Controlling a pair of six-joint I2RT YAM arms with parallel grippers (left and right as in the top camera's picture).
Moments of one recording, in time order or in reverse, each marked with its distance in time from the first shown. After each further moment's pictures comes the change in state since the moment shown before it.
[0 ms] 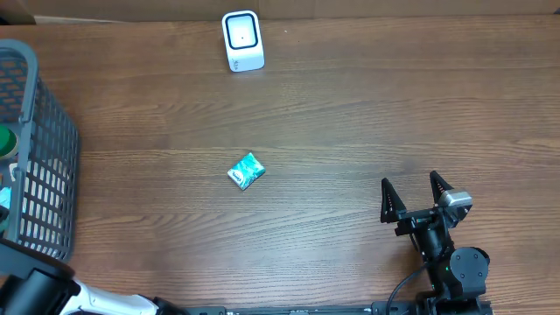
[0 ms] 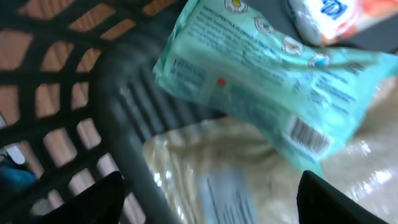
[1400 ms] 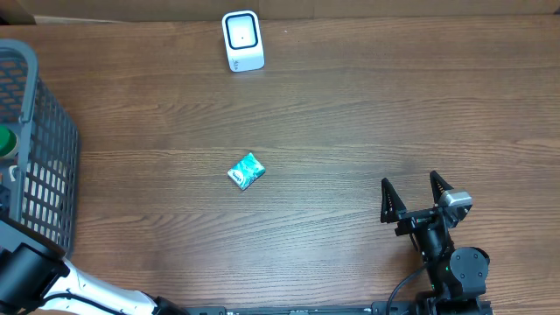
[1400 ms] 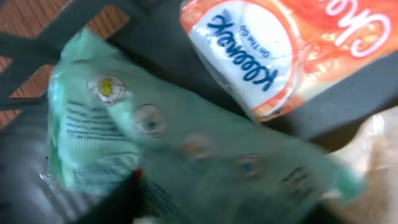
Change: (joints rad) left arm -0.093 0.158 0.013 0.177 -0.056 0.050; right arm 0.000 0.000 0.000 0.000 0.000 0.000
